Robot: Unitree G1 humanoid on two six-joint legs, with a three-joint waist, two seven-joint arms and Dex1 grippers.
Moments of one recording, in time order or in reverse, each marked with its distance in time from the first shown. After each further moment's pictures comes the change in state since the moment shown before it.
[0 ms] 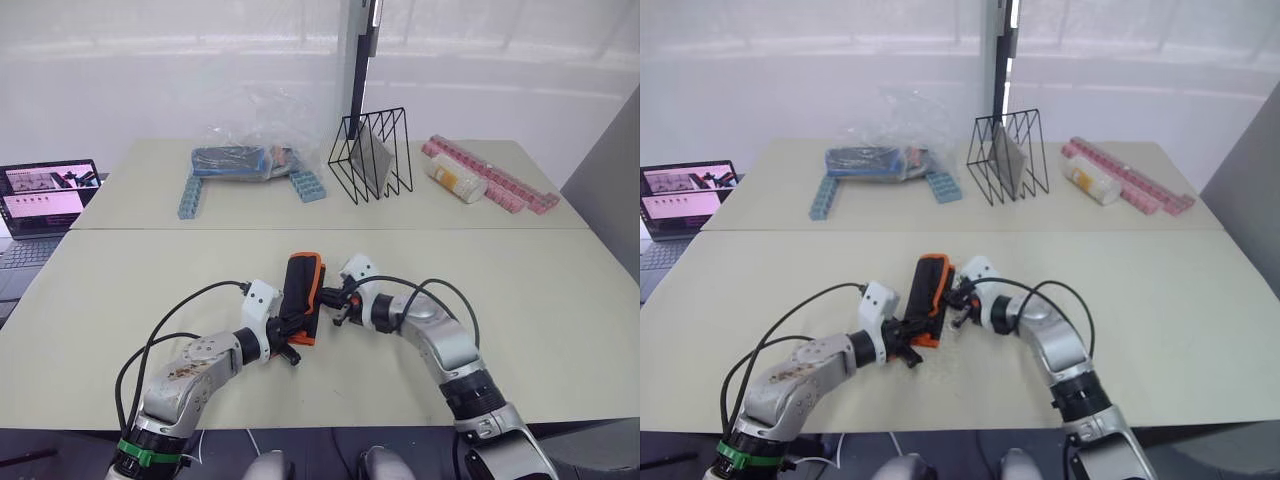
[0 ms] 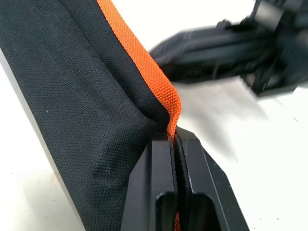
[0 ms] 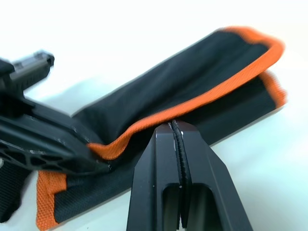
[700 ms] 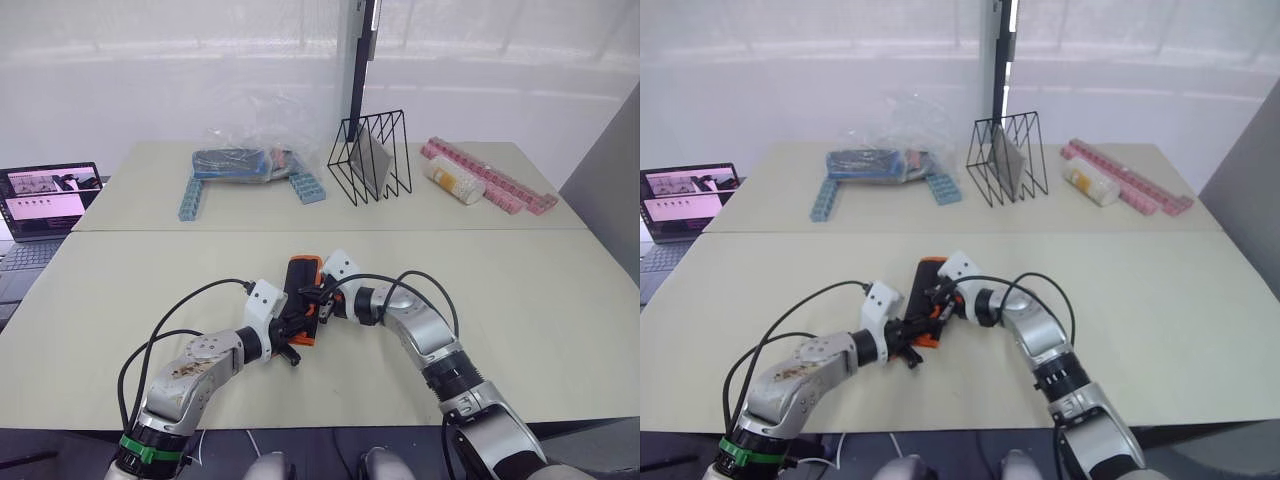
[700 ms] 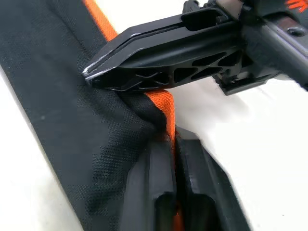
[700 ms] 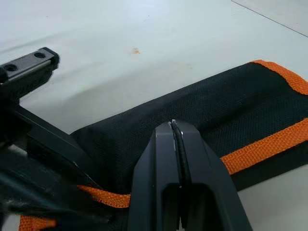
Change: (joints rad) left arm -0.007 0.014 -0.023 -0.009 0.043 -0.003 -0.026; right arm -0.118 0.043 0.104 0.243 -0.101 -0.150 0.016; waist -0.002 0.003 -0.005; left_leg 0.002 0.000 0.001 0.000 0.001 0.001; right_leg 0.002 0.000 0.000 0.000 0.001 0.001
